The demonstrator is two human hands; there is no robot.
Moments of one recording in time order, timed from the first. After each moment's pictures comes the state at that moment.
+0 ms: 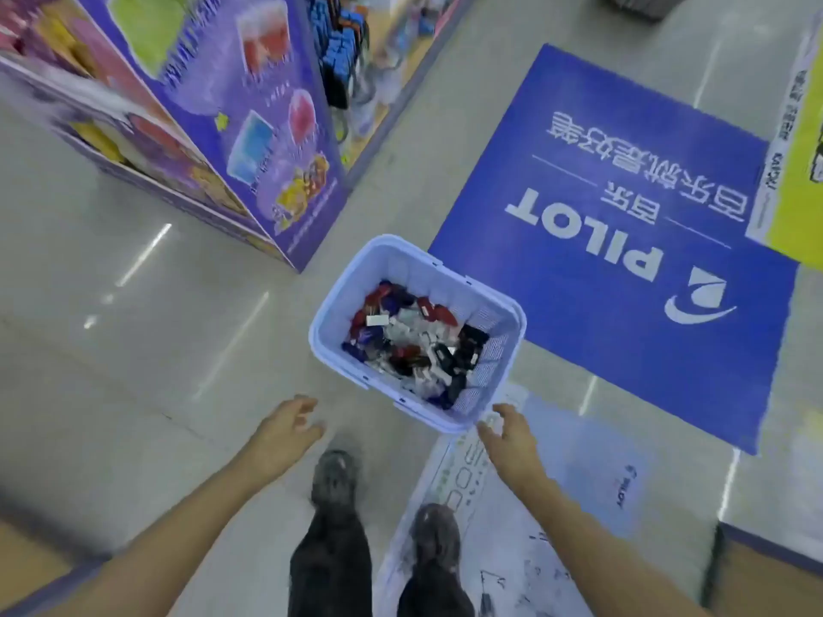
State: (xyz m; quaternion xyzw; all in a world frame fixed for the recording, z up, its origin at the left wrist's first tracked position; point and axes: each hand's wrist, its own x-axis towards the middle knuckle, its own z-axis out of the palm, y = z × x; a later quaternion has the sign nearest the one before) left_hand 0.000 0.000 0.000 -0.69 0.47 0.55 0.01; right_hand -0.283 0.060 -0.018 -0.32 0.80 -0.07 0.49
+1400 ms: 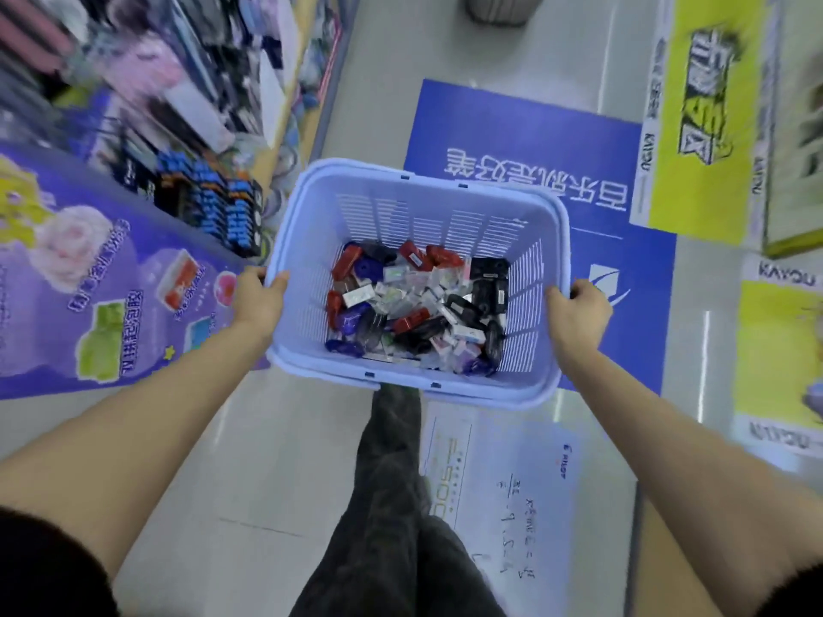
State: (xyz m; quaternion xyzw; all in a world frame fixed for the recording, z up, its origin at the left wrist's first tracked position) left_hand -0.210 -0.360 0.235 -0.73 0.51 0.43 -0.15; right_hand -0.520 -0.198 0.253 -0.16 0.91 -0.31 0.23
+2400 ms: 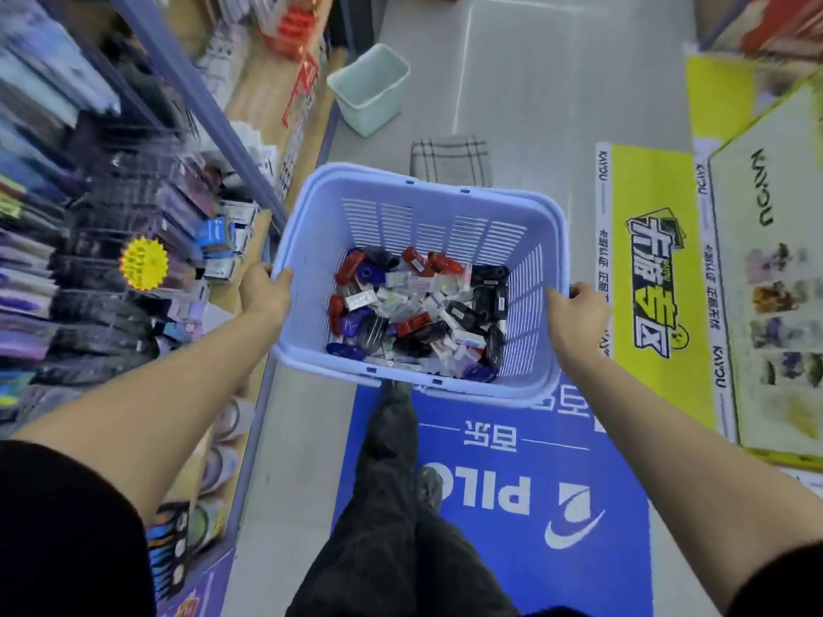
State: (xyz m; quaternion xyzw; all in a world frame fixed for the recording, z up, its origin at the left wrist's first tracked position) left_hand -0.648 -0.893 0.328 -0.72 0.54 0.40 -0.18; right_hand -0.942 -0.703 0.327 -0.15 0.91 -0.33 0.20
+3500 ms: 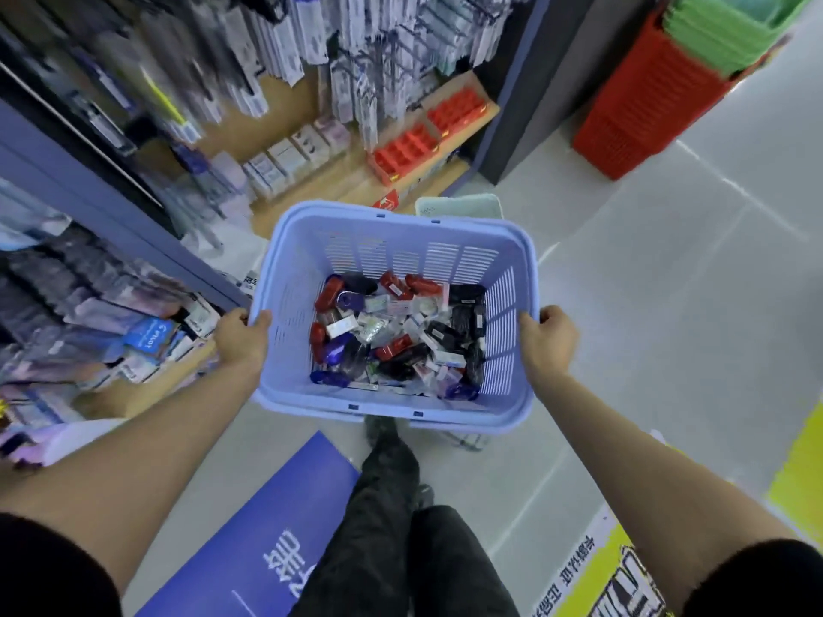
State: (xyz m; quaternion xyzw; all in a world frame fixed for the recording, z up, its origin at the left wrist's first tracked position) left_hand -0.858 -1.286 0.277 -0.87 0.26 0.32 -0.28; right_hand -1.203 -1.334 0.289 -0.43 0.83 -0.22 0.29
